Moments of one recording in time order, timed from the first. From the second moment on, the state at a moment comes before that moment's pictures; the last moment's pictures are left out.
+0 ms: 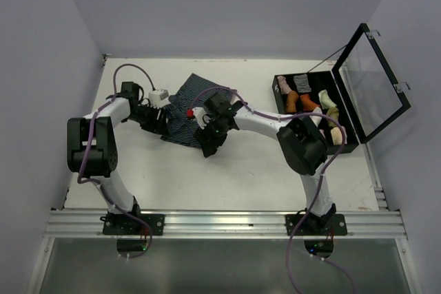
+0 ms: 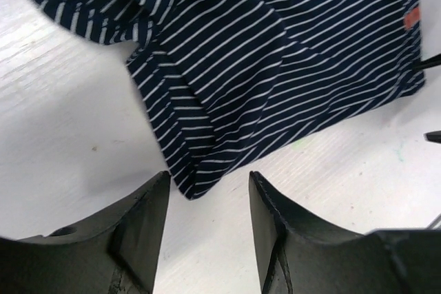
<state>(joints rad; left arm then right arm) 0.05 1.79 1.14 -0.63 0.57 0.38 0.77 2.08 1.53 -0.59 -0.45 -0.16</state>
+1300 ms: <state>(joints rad) 0.17 1.87 1.15 -0.79 0.76 0.50 0.78 2.10 1.52 -0.64 -0.40 -0.31</state>
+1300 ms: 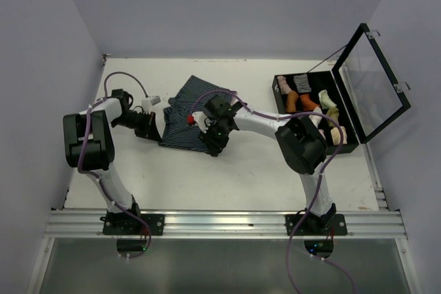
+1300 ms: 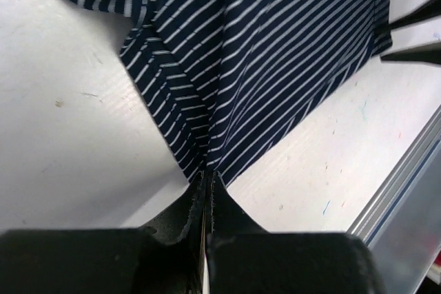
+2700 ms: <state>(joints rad) 0.11 1.82 1.14 -0.56 0.76 0.27 0.73 2.11 1.54 -0.84 -0.57 -0.31</state>
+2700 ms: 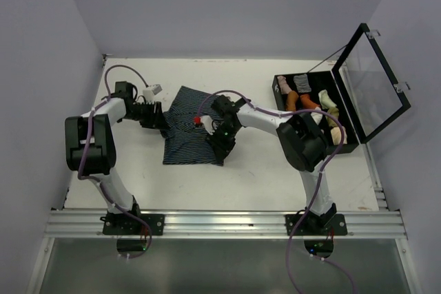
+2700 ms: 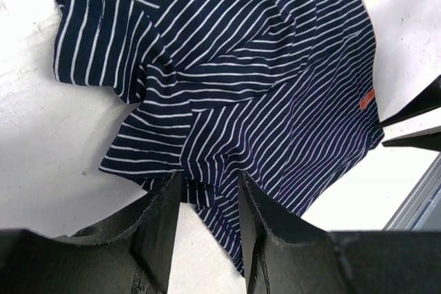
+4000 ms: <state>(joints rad) 0.09 1.86 1.12 -0.51 0.66 0.10 0.73 2.11 1.51 -0.82 -0.56 -0.32</state>
